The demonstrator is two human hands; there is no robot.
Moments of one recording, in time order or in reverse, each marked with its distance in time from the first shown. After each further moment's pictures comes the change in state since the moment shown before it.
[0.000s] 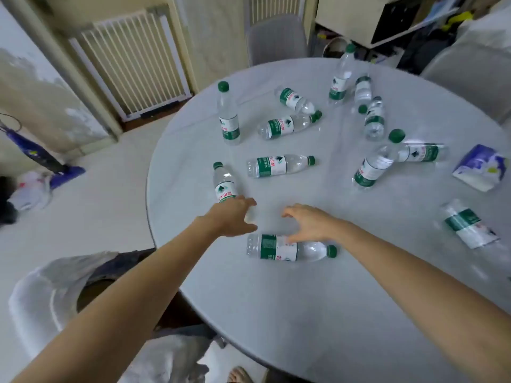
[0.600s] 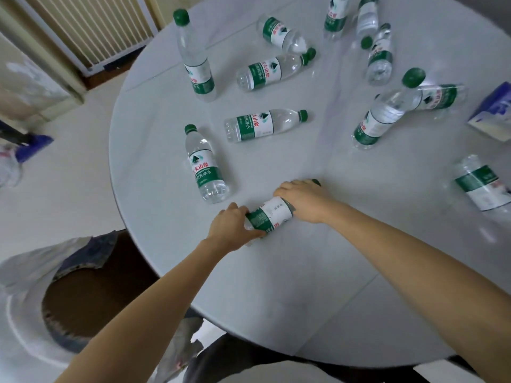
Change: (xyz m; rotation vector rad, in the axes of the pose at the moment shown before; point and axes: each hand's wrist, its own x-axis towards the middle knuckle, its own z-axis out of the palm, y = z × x) left_hand 0.040 0.008 0.108 -0.156 -0.042 -0.203; right_hand 0.035 0.043 0.036 -0.262 0.031 -0.067
